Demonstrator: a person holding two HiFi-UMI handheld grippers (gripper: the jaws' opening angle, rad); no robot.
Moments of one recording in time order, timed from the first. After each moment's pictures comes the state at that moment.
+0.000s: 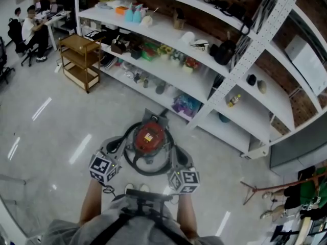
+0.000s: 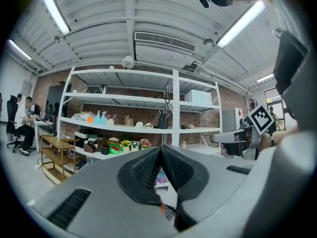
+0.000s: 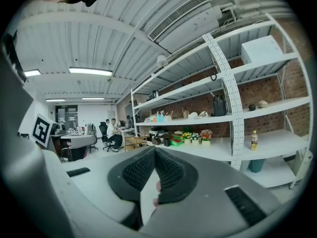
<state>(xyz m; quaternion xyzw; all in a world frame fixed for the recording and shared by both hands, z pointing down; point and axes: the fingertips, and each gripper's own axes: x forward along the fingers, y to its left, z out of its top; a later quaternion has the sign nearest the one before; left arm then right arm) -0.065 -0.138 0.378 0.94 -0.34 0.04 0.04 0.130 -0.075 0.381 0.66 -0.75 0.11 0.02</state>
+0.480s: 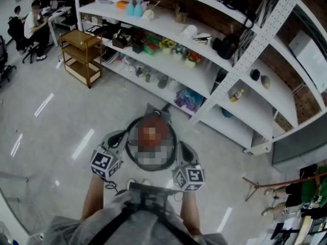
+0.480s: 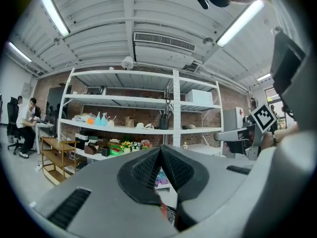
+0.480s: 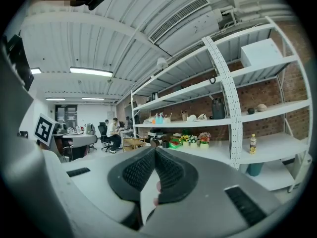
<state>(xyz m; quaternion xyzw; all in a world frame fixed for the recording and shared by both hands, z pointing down) -0.061 -0.145 0.376 0.94 -0.35 0.04 0.03 0.142 -0.072 0.378 0.66 -0.74 0.10 0.02</state>
